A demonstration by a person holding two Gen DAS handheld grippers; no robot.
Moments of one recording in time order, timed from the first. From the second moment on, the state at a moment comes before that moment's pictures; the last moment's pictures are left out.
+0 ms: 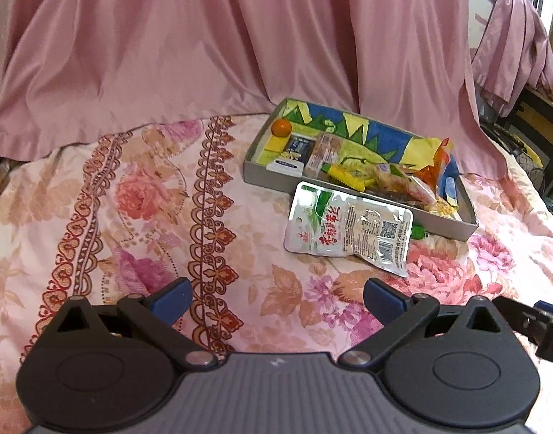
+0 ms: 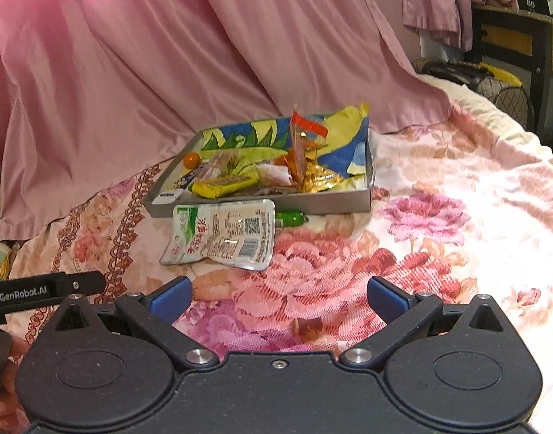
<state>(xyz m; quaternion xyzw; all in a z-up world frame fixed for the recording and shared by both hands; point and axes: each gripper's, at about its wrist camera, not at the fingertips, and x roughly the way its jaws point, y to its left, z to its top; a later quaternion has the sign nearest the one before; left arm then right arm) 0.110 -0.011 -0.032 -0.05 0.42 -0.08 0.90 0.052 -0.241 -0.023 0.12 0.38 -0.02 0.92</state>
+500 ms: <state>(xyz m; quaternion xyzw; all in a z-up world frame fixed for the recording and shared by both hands) 0.179 -0.017 -0.058 -0.01 0.44 -0.13 0.89 0.105 -0.232 -0.033 0.02 0.41 0.09 0.91</state>
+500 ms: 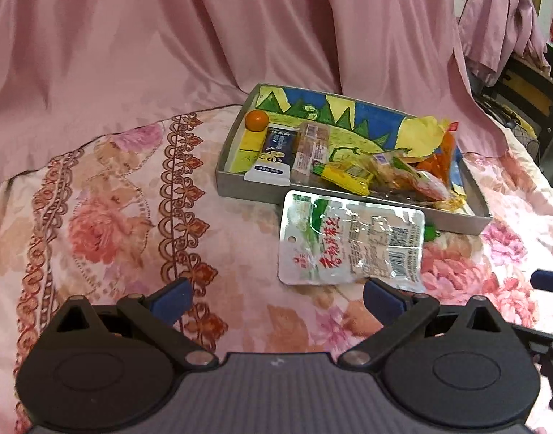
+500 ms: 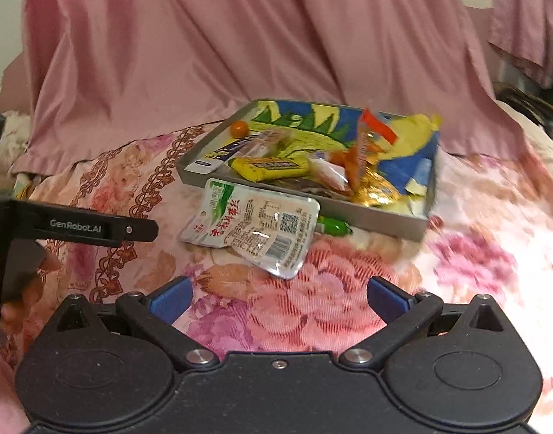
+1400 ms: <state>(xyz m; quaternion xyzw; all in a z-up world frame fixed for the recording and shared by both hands) 0.231 -0.004 -0.108 -0.08 0.51 -0.11 0.85 0.225 -0.277 -0.125 0.13 0.44 0.12 0.88</state>
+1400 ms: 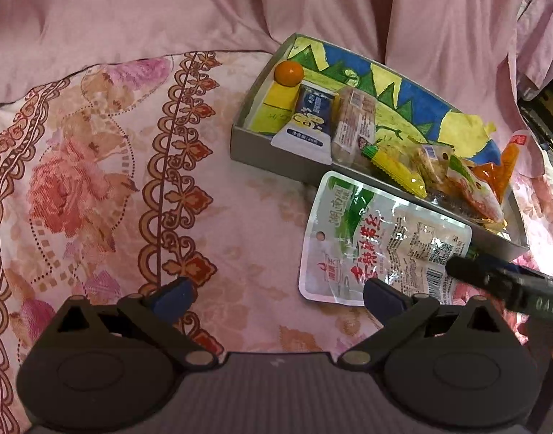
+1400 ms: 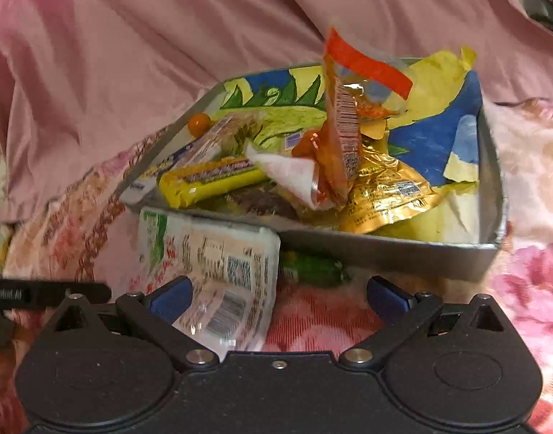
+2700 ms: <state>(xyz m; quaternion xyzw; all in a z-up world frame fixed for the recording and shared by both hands) 0.240 0.020 -0.103 -0.12 0.52 -0.08 0.84 0.148 -0.154 -0.121 -0.20 0.41 0.23 0.86</state>
